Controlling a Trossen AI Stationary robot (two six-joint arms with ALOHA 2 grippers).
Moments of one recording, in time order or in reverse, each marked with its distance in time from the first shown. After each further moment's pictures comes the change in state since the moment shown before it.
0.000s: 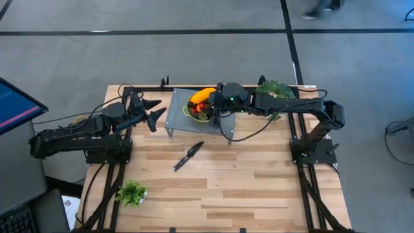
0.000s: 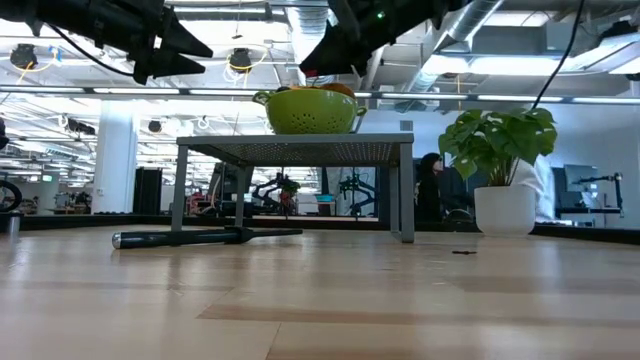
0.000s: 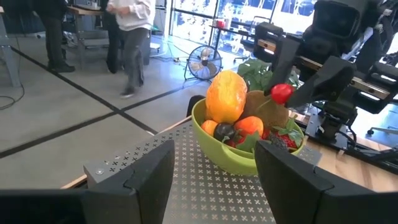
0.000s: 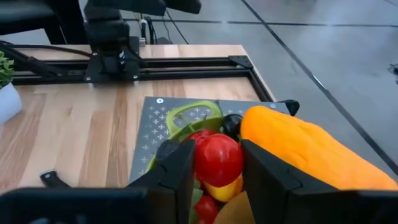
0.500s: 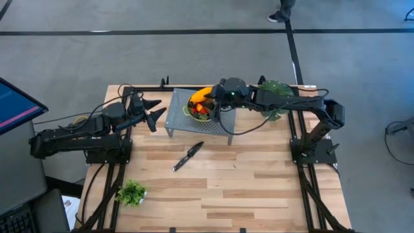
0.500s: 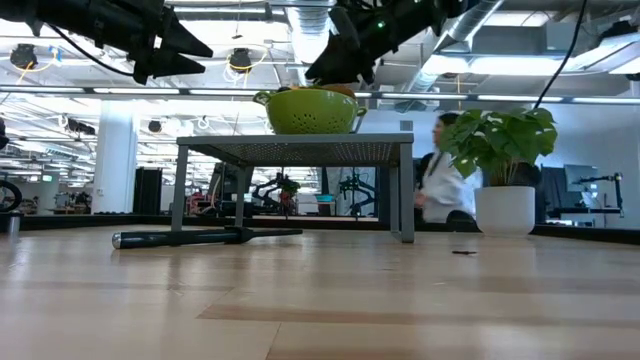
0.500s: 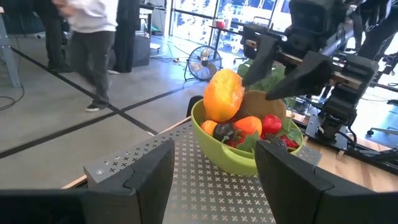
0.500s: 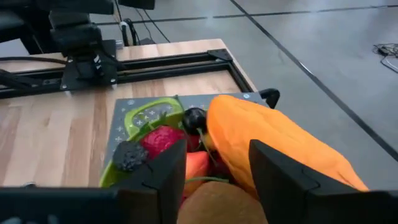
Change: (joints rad) left arm 0.000 0.000 0.000 0.002 0.000 0.000; right arm -0.051 -0.003 0.000 -0.008 0.001 0.056
